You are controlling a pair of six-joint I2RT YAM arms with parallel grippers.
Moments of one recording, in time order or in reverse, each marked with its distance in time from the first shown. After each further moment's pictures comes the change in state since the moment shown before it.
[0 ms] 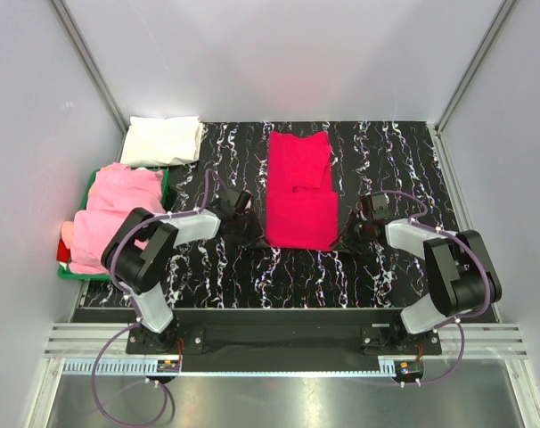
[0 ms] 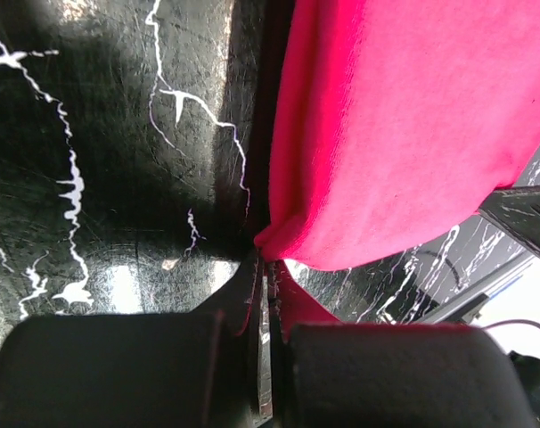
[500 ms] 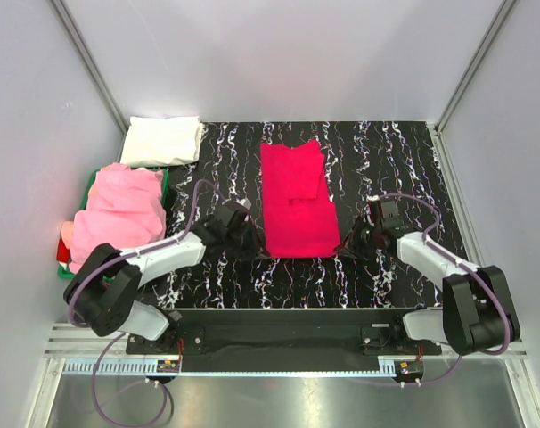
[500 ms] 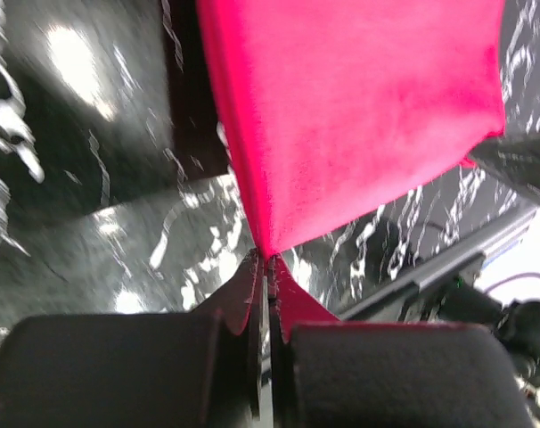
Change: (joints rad) left arm -0.116 -0.315 -0.176 -0.005 -0.090 -0.050; right arm 0.000 -0.230 -0.060 -0.110 0.000 0.001
